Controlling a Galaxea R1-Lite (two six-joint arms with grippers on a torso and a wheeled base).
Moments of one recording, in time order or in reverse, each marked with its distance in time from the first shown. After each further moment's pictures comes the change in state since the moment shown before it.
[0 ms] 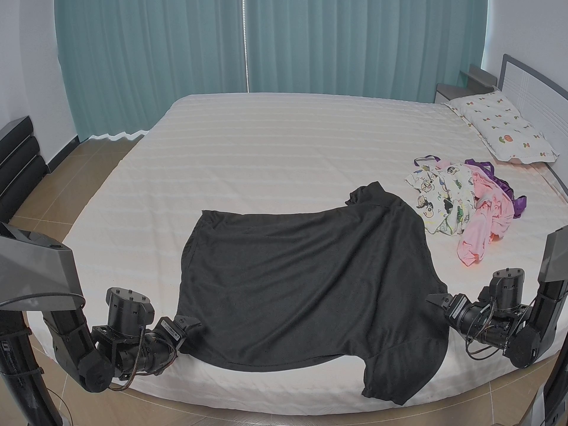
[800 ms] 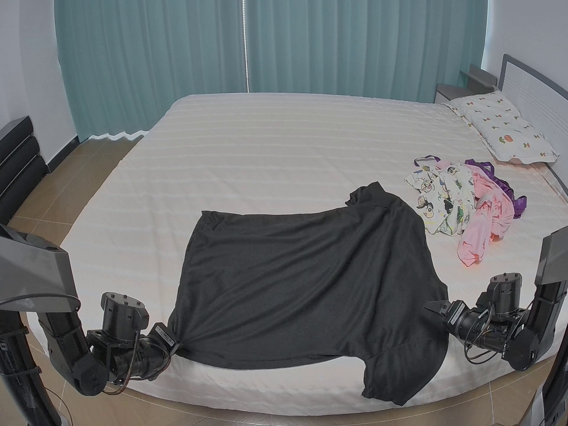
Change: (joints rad) left arm 0.017 -0.011 0.046 0.000 0.006 0.004; right arm 0.004 0.025 0.017 0.000 0.006 -0.007
